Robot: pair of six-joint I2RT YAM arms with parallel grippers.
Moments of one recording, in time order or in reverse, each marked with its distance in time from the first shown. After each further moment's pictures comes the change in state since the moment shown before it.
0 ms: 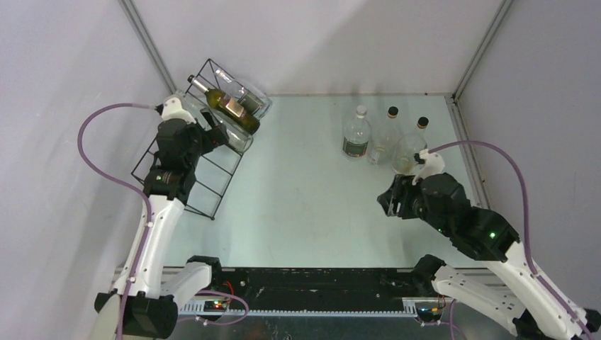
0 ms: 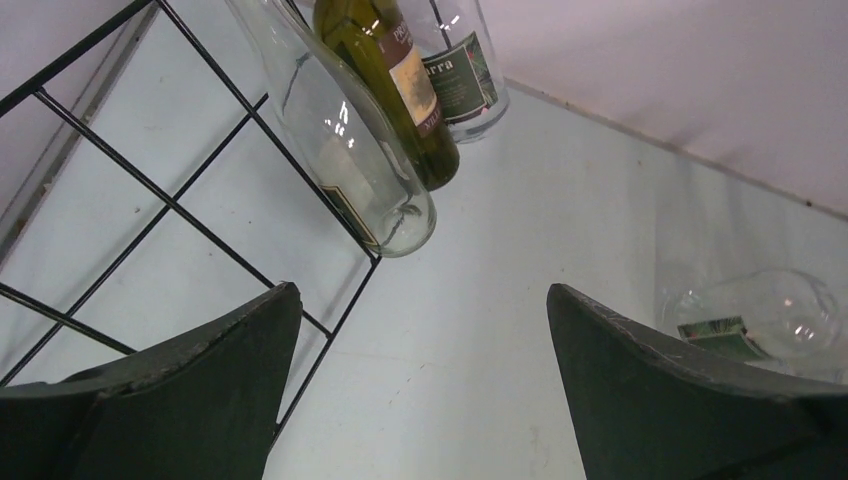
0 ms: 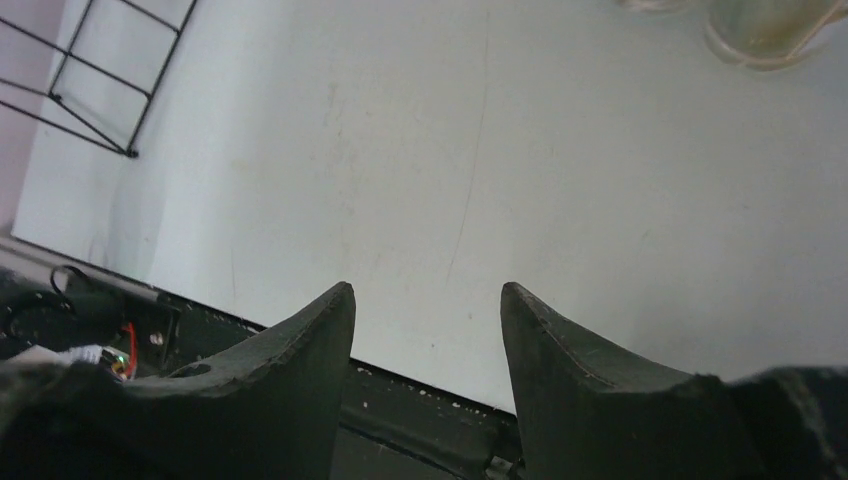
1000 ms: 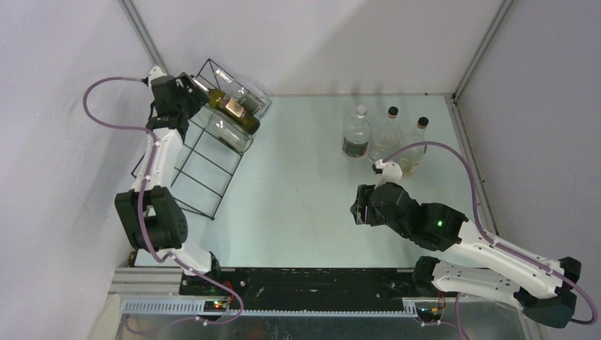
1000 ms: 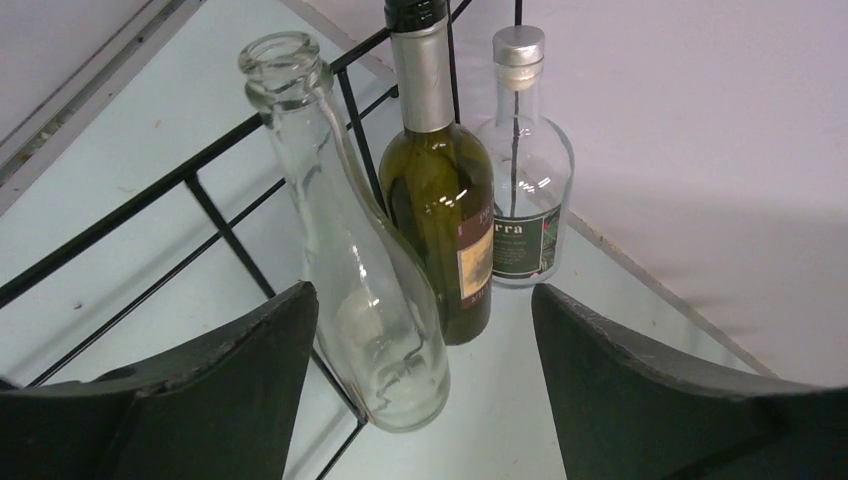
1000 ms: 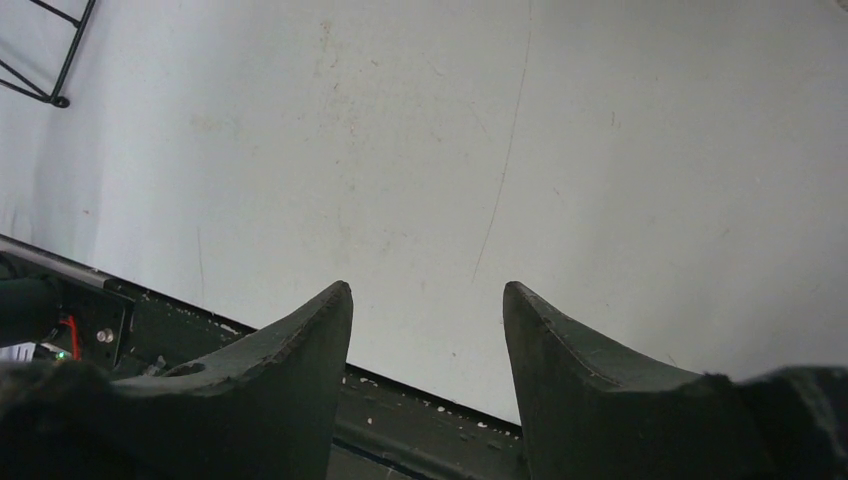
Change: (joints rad) left arm 0.251 0.603 0.345 0.172 0.103 -0.198; right arm 0.326 0.178 -0.153 0.163 0.201 0.168
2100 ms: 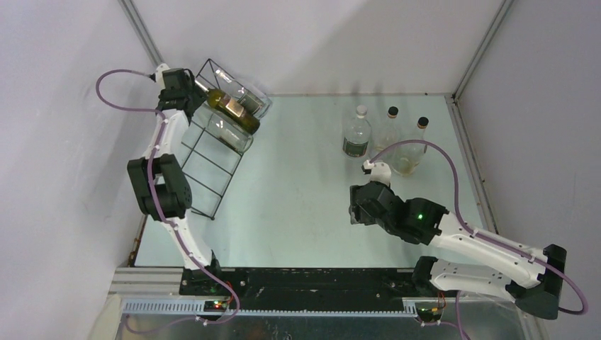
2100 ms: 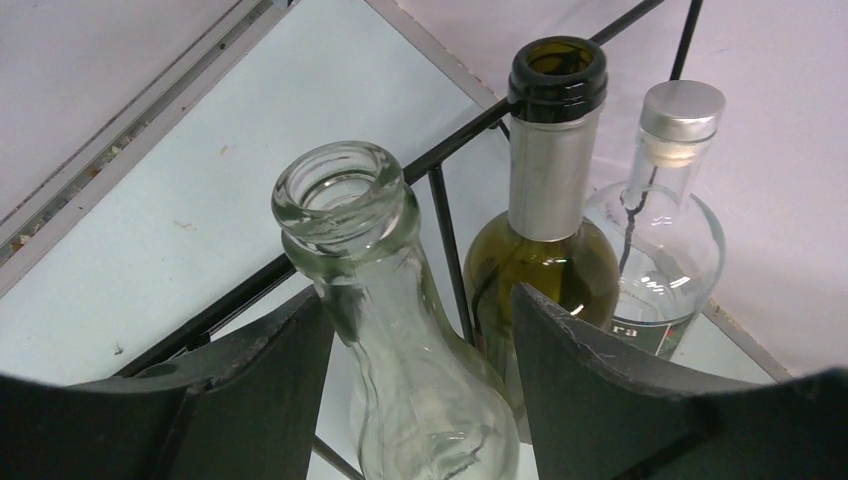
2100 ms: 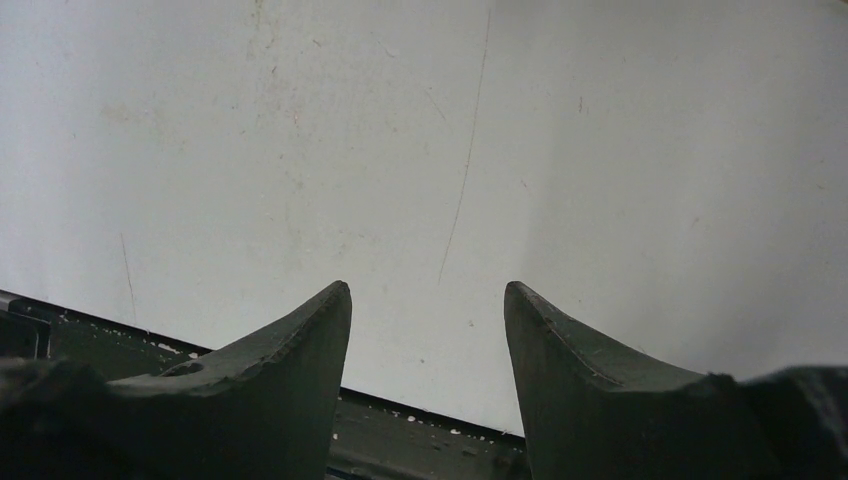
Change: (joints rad) left arm 0.005 0.328 0.270 -0.075 -0.146 0.024; right arm -0.002 0.119 0.000 -0.010 0.046 0.000
